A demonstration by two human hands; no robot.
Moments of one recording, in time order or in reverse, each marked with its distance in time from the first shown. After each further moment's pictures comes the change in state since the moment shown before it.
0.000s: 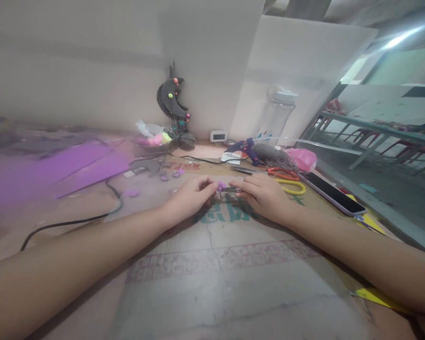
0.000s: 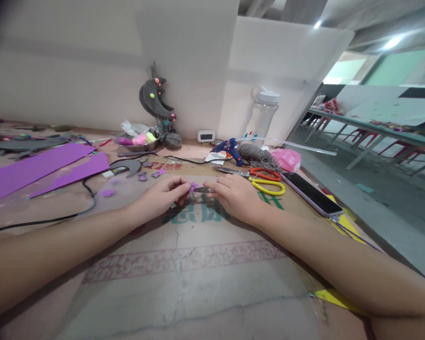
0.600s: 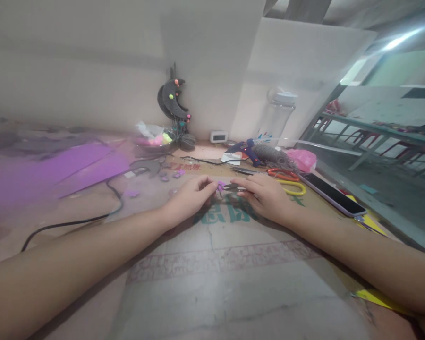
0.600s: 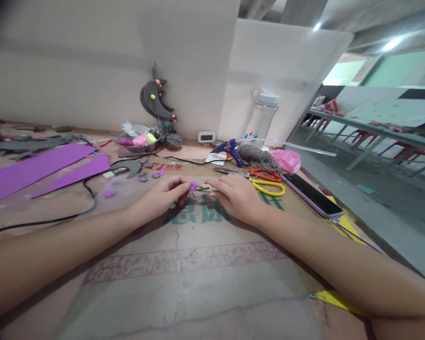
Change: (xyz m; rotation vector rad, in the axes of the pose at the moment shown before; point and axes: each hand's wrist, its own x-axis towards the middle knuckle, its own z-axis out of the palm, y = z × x) left_hand 0.000 0.002 0.000 -0.012 0.035 0.006; right_hand -0.002 0.000 0.000 0.026 -0.001 0.068
